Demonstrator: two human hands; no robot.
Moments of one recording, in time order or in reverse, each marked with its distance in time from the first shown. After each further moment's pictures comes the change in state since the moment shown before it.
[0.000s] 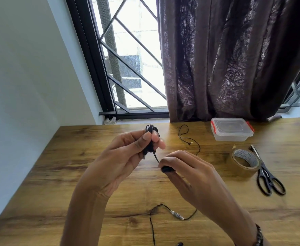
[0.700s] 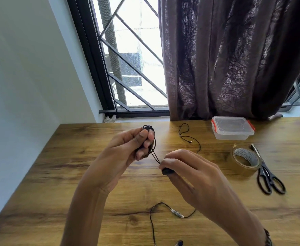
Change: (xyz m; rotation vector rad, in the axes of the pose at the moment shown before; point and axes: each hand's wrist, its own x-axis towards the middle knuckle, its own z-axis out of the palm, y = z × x) left_hand -0.002 0.000 -0.003 0.205 0.138 -0.054; right_hand 0.000 -0.007 -0.008 -0.019 -0.007 -0.021
